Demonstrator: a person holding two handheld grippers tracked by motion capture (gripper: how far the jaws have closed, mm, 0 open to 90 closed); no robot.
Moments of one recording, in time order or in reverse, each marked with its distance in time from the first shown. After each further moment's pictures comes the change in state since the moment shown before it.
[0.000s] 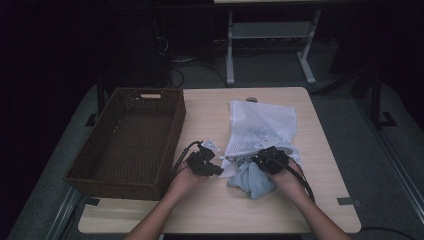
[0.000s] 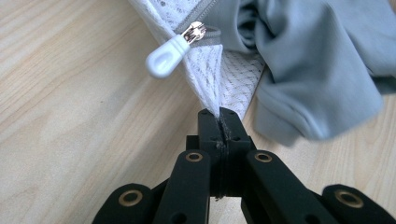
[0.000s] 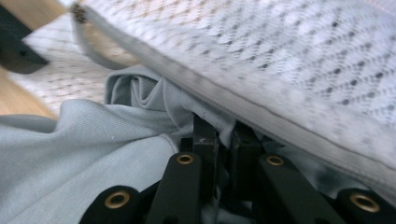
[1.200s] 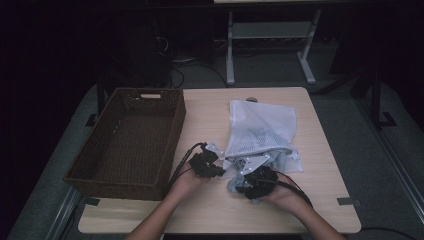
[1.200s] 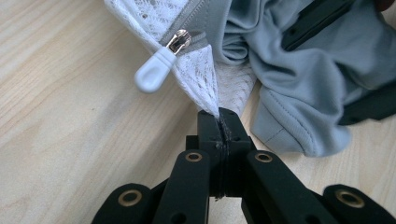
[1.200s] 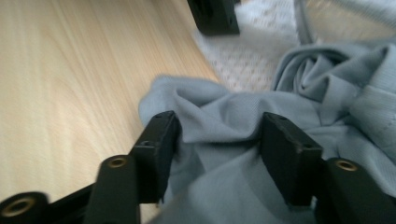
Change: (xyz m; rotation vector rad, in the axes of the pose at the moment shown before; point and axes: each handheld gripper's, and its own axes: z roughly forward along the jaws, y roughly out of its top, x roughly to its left) left arm -0.009 0.003 0.004 0.013 0.031 0.043; right arm 0.058 -0.010 -0.006 0.077 0.247 -0.274
